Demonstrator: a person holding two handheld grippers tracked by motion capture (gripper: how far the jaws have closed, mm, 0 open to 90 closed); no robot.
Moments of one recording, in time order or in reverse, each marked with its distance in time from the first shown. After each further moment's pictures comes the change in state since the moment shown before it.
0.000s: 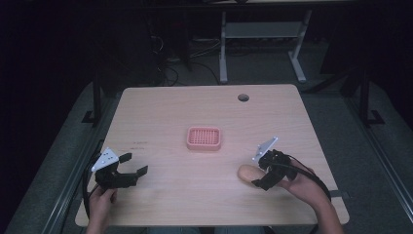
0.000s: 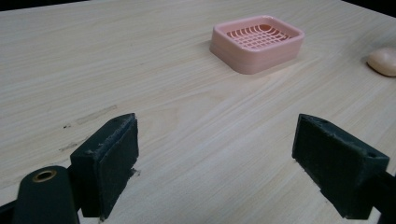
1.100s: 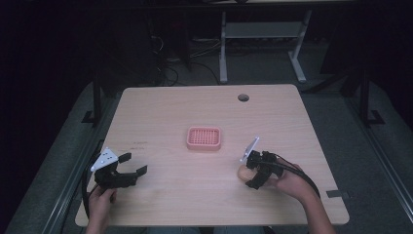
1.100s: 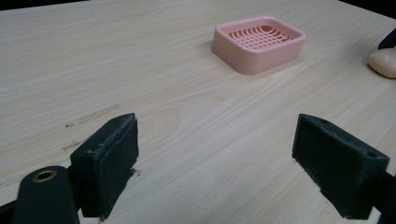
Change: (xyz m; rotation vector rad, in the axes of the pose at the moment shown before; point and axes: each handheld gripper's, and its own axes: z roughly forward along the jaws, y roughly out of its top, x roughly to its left) left arm 0.000 0.000 -0.001 -0.004 0.001 -0.008; right arm -0.003 0.020 0.036 0.143 0.032 -0.026
